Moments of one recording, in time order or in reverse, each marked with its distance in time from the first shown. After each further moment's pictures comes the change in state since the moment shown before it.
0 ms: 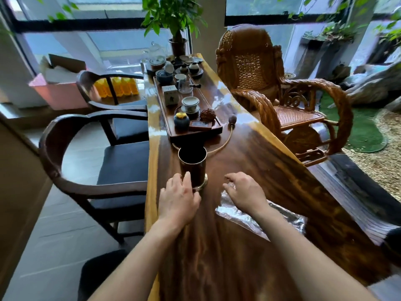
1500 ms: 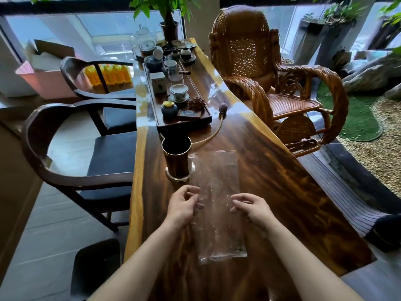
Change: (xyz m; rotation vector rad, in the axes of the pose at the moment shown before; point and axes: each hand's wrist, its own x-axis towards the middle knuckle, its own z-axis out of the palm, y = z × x) left_hand -0.019 0.040 0.054 -1.166 -0.226 -0.414; right_hand -0.048 0.096 0.020 0.945 -0.178 0.506
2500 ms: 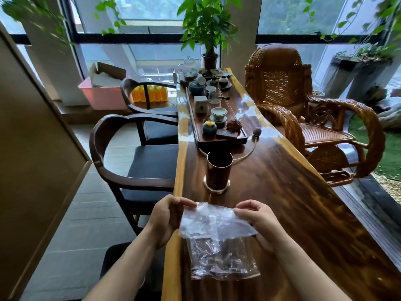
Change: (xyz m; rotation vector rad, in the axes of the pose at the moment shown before) left_hand -0.055 0.009 -0.160 -0.449 -0.161 -0.064; right_hand -0.066 -0.054 0.099 0.191 -0.201 -0.098
